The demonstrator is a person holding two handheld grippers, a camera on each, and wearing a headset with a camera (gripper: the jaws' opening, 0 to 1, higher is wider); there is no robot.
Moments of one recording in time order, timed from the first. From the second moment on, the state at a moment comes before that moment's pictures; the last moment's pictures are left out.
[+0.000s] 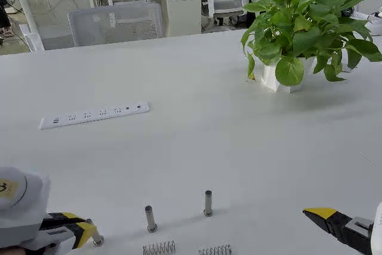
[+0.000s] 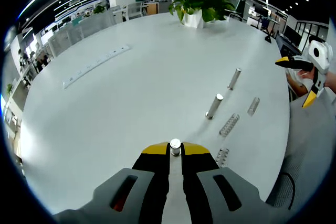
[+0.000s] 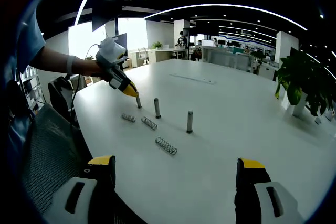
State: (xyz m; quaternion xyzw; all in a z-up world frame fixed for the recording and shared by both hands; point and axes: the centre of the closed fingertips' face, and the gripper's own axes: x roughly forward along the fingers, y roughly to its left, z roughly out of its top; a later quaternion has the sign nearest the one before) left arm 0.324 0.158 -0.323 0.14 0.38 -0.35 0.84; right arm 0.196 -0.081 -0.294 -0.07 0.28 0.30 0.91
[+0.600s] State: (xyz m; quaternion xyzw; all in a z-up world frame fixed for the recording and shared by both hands) left arm 0.320 0.159 -0.323 0.16 0.37 -0.36 0.84; right arm 0.196 -0.080 -0.295 -0.08 0.28 0.30 0.91
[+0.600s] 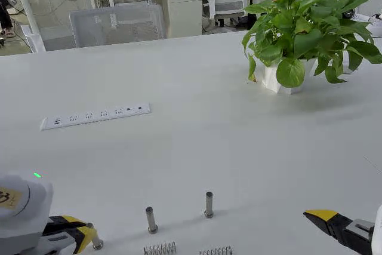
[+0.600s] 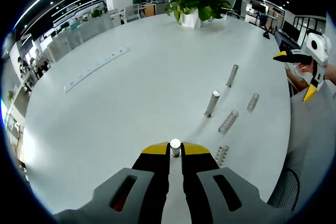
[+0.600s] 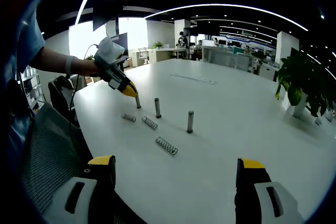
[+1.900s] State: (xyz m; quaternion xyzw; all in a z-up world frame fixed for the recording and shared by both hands) left arm 0.316 0.163 -0.332 0.13 0.34 -0.35 0.86; right arm 0.194 -0.078 -0.298 -0.09 0.29 0.31 0.90
